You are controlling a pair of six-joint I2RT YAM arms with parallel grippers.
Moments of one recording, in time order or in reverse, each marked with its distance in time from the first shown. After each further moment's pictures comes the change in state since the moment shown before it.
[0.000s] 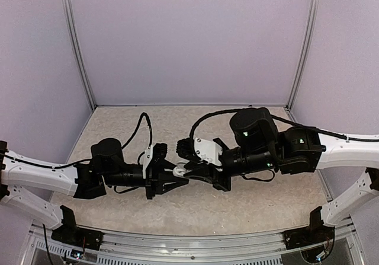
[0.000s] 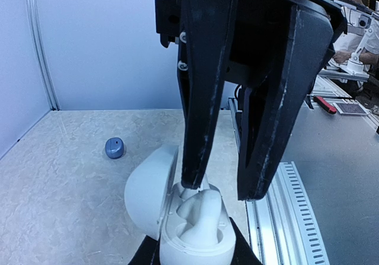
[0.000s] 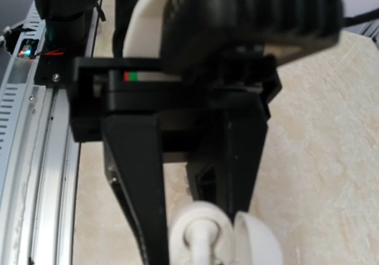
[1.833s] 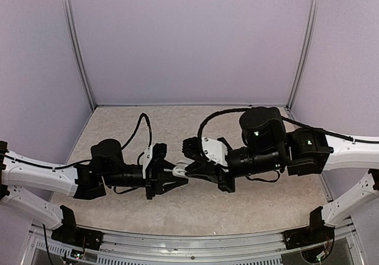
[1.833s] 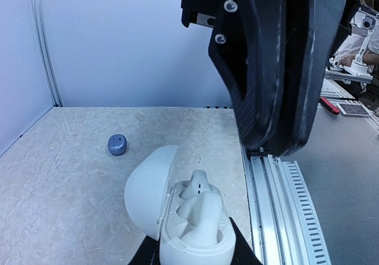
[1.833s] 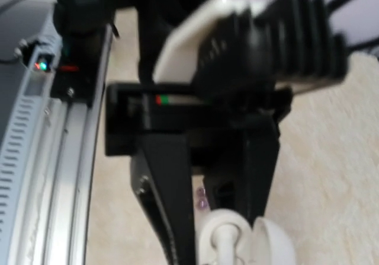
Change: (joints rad) left arm 0.003 -0.001 -0.011 0.006 -0.016 -0.008; right arm 0.013 -0.031 -0.022 0.031 -0.020 -0.006
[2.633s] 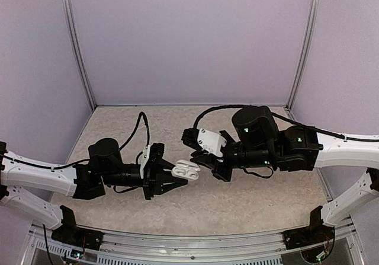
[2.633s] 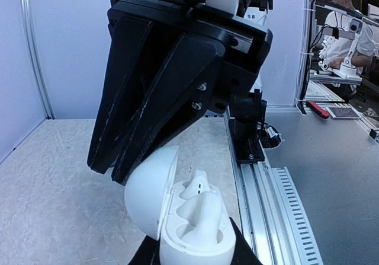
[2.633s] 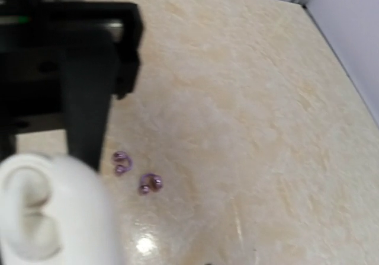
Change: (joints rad) left arm 0.000 -0.011 0.000 0.027 0.049 -0.005; right arm -0.069 0.021 -0.016 0.010 0.176 0.001
